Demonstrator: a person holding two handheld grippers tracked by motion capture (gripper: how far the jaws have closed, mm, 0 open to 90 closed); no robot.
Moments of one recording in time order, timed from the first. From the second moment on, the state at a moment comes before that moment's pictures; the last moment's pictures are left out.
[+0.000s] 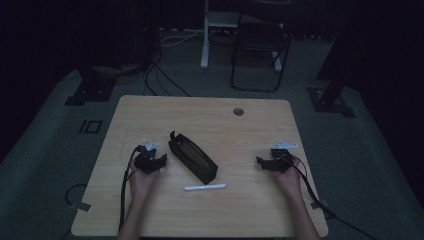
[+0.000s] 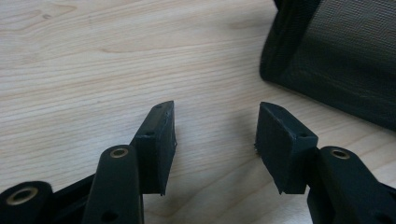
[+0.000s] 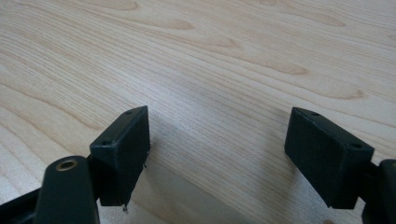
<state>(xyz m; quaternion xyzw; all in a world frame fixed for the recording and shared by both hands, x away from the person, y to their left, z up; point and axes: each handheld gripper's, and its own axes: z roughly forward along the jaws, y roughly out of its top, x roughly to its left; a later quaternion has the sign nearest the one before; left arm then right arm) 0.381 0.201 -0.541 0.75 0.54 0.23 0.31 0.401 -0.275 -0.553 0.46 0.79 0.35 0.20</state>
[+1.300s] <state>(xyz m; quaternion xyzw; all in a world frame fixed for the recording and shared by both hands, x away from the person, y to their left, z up) 0.336 0.168 -0.497 0.79 0.44 0.23 0.36 0.371 -0.226 -0.531 0.38 0.82 0.39 0.16</state>
